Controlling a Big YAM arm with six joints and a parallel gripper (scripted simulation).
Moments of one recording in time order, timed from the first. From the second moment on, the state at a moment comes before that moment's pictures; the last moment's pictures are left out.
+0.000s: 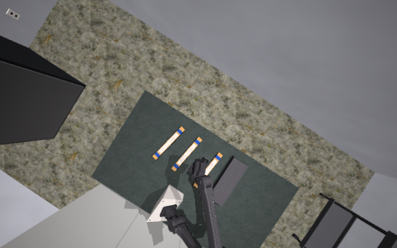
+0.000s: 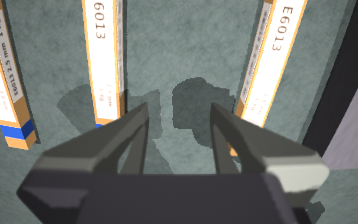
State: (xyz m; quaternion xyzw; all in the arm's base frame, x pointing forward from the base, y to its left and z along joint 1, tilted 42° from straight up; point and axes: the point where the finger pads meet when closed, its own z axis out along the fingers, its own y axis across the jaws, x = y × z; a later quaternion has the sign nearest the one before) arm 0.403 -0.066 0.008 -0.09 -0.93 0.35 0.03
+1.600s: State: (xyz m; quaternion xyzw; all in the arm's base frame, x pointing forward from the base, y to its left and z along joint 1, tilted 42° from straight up) arm 0.389 -0.100 -0.029 -0.10 -0.93 0.36 0.04
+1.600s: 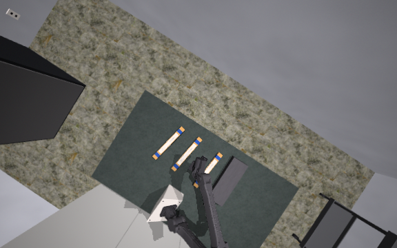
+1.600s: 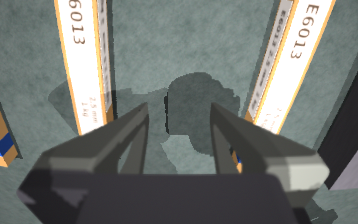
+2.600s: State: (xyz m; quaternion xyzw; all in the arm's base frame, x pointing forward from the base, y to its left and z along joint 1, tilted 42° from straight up) arm 0.385 -0.115 -0.047 -0.09 -0.93 0.36 0.05
